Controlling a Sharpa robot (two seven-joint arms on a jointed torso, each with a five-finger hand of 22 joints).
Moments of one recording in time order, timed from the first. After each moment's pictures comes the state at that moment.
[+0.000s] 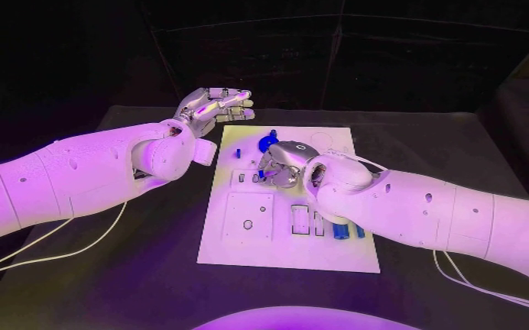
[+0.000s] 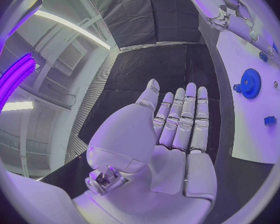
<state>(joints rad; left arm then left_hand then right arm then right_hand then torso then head) 1.22 -0.87 -0.07 1.44 0.04 -0.21 0.43 1.39 0.16 -0.12 -0.05 0.05 0.89 0.23 0.11 0.07 0.99 0.20 0.12 0.07 0.99 0.15 0.19 0.14 0.18 0.80 0.27 0.24 0.07 1.16 -0.42 -0.14 1.37 -1.49 -0.31 -0.22 1.39 0.05 0.12 0.02 0.17 1.00 0.14 0.13 0.07 1.46 0.06 1.51 1.31 1.47 -0.01 1.57 1.31 0.04 1.47 0.09 1.49 1.31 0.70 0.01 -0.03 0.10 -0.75</state>
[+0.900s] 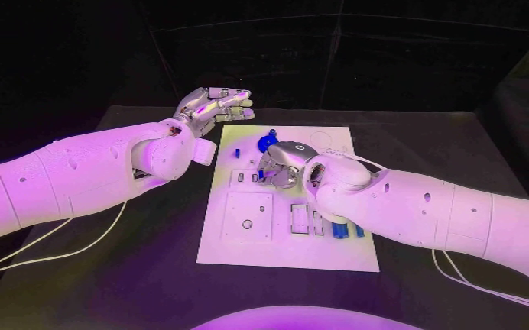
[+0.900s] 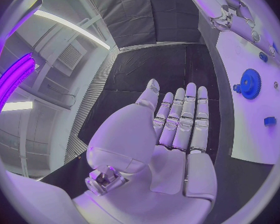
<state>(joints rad) 1.22 -0.87 -0.07 1.43 0.04 -0.21 0.42 1.39 0.16 -0.12 -0.05 0.05 0.89 0.23 0.11 0.07 0.99 0.20 0.12 0.07 0.99 0.15 0.19 0.14 0.18 0.80 0.27 0.24 0.07 1.16 -0.42 -0.13 1.36 -1.51 -0.30 -0.22 1.39 0.04 0.12 0.02 0.17 1.00 0.14 0.14 0.07 1.46 0.06 1.51 1.31 1.47 -0.01 1.57 1.31 0.04 1.47 0.09 1.49 1.31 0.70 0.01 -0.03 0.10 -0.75</state>
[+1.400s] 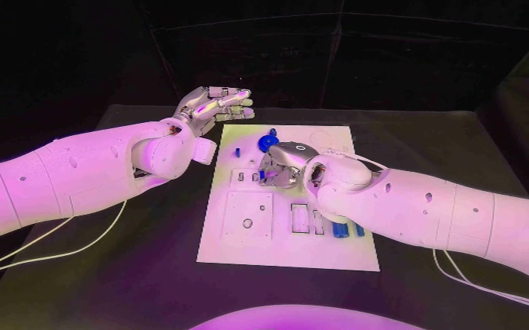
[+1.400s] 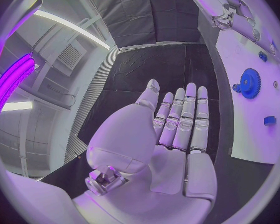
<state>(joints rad) 1.22 -0.87 -0.07 1.43 0.04 -0.21 0.42 1.39 0.16 -0.12 -0.05 0.05 0.89 0.23 0.11 0.07 0.99 0.20 0.12 0.07 0.99 0.15 0.19 0.14 0.18 0.80 0.27 0.24 0.07 1.16 -0.42 -0.13 1.37 -1.51 -0.28 -0.22 1.38 0.04 0.12 0.02 0.17 0.99 0.14 0.14 0.06 1.46 0.06 1.51 1.31 1.47 -0.01 1.57 1.31 0.04 1.47 0.09 1.49 1.31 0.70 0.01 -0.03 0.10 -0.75</state>
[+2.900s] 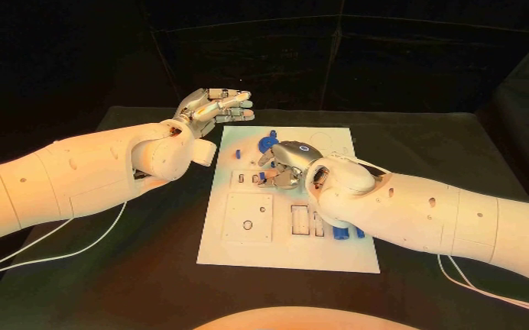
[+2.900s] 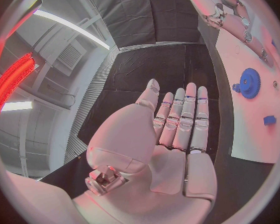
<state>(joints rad) 1.22 -0.87 -0.07 1.43 0.04 -0.21 0.42 1.39 0.16 -0.12 -0.05 0.05 0.89 0.22 0.12 0.07 0.99 0.19 0.12 0.07 1.00 0.15 0.20 0.14 0.18 0.81 0.27 0.24 0.07 1.16 -0.44 -0.14 1.40 -1.51 -0.37 -0.24 1.31 -0.04 0.05 0.08 0.09 0.85 0.18 0.07 0.07 1.46 0.09 1.46 1.31 1.47 0.01 1.57 1.31 0.04 1.46 0.11 1.47 1.31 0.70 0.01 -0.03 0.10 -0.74</state>
